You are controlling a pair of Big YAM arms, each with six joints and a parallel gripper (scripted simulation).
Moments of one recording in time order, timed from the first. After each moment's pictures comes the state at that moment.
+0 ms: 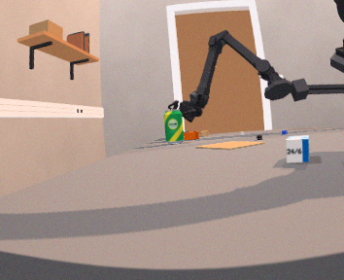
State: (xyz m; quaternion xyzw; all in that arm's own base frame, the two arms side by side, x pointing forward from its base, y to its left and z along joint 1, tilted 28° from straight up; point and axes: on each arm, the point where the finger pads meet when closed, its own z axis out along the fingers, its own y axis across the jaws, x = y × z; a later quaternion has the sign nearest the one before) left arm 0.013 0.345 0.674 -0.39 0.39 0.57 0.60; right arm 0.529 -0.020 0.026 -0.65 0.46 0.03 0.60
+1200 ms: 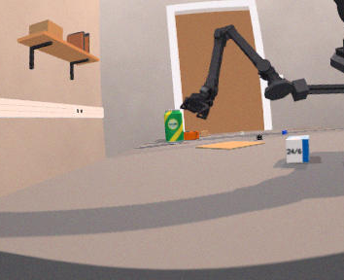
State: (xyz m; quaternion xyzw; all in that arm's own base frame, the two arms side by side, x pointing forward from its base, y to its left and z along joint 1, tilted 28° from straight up) left arm 0.006 0.338 0.680 -0.39 0.39 0.58 0.60; right arm 0.464 0.010 -0.011 -0.70 0.52 -0.02 0.50
